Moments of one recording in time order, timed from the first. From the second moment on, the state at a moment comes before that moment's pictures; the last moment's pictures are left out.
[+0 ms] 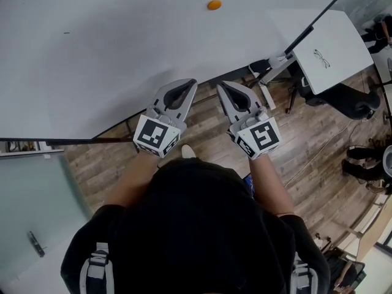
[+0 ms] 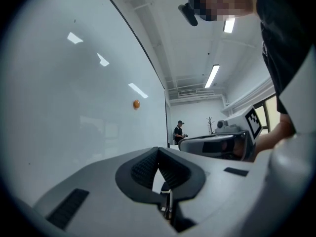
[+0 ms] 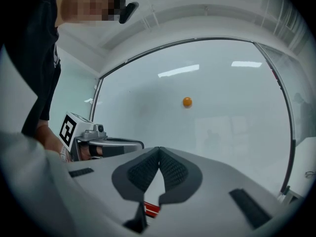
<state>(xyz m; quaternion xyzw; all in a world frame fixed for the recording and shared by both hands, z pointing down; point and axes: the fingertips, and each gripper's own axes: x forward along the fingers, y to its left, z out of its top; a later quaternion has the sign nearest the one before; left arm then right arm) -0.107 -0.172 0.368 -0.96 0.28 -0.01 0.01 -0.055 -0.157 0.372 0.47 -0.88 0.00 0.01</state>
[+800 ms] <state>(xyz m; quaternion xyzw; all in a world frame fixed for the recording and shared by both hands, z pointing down) -0.083 -0.204 0.368 -0.93 0.37 -0.01 0.00 -0.034 -0.207 0.365 0.41 -0.91 -0.04 0.02</state>
